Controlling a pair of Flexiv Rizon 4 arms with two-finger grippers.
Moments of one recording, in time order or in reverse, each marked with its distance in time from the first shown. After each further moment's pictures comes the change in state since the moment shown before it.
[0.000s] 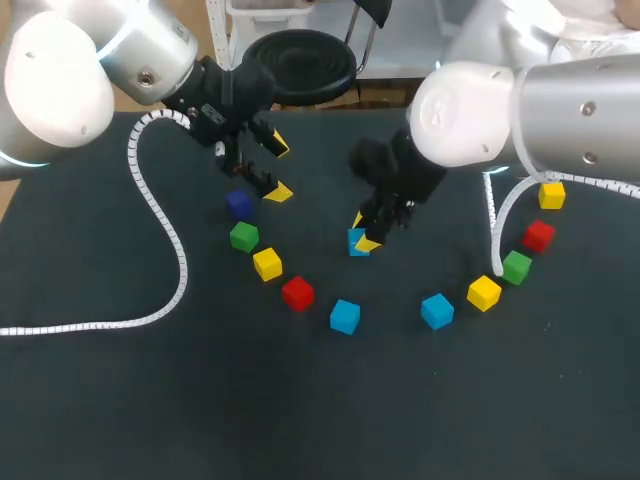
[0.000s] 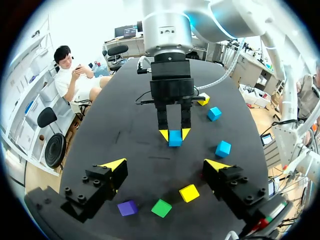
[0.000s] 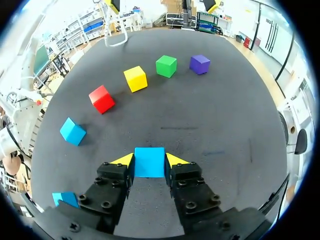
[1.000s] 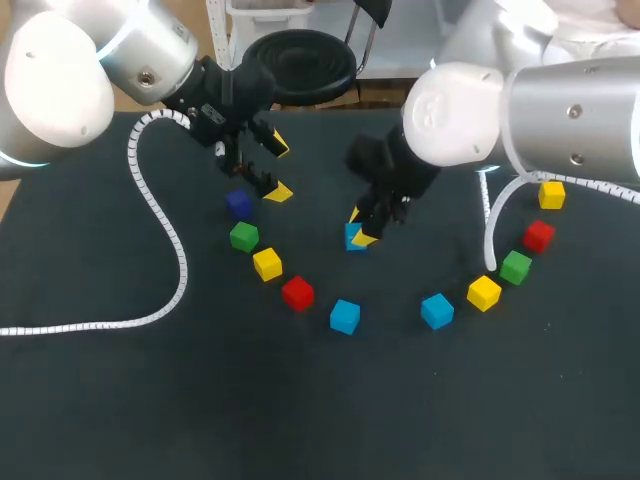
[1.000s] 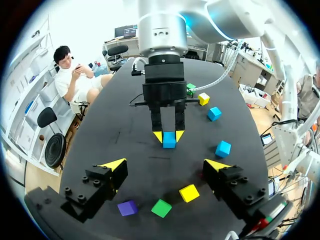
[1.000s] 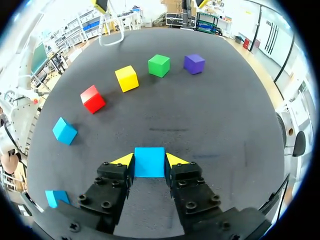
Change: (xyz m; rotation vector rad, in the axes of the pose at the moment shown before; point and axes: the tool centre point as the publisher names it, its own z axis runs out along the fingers) left arm 0.000 0.000 0.000 0.000 0.000 0.000; right arm -0.001 -0.016 0.003 0.020 0.006 -0.010
